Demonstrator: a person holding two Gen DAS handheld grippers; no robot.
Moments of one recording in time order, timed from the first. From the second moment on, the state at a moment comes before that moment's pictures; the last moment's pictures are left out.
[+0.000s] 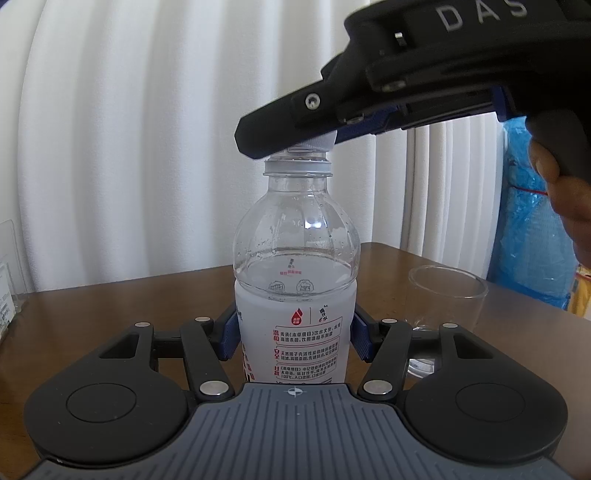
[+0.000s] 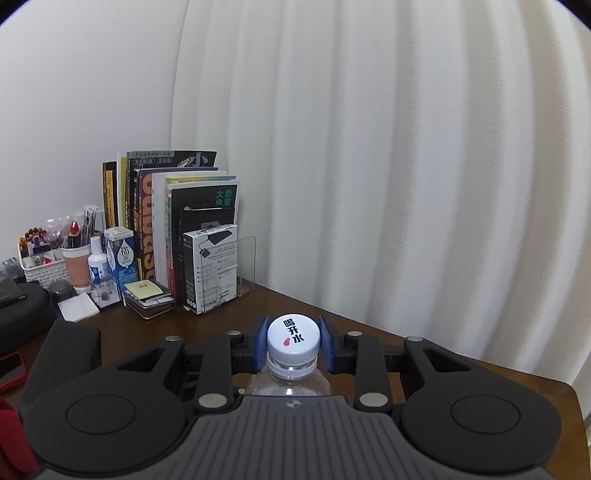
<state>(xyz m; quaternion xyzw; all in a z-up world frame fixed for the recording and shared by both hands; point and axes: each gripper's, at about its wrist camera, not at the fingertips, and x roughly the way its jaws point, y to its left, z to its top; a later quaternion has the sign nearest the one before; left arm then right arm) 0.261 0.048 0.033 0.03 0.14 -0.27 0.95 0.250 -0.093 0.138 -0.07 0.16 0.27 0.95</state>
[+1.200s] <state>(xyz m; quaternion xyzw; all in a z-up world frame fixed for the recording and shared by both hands) 0.267 0.050 0.029 0.04 0.14 -0.27 0.95 0.250 -0.096 0.133 -0.08 0.15 0.28 0.95</state>
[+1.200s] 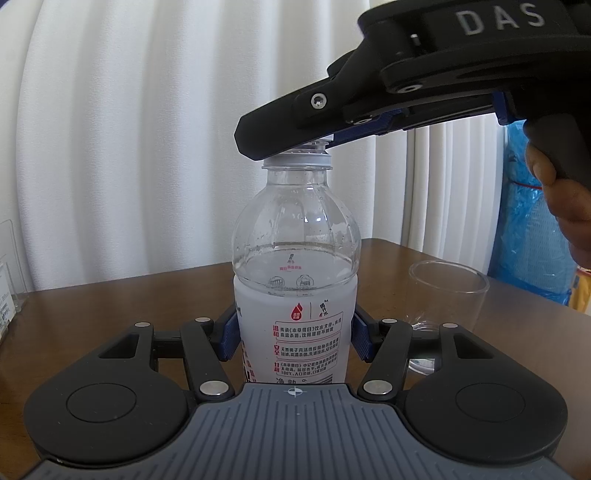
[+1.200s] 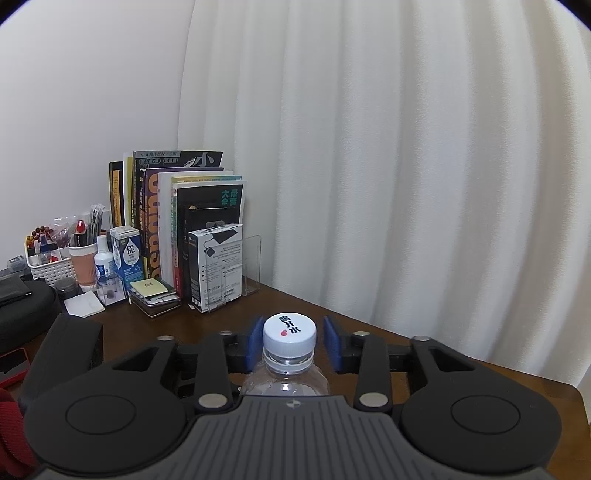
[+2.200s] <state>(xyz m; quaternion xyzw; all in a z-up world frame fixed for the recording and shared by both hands) 0.268 0.053 0.028 0.04 0.14 -0.27 0.95 0.227 -0.103 0.130 -0.08 0.14 0.28 0.95</state>
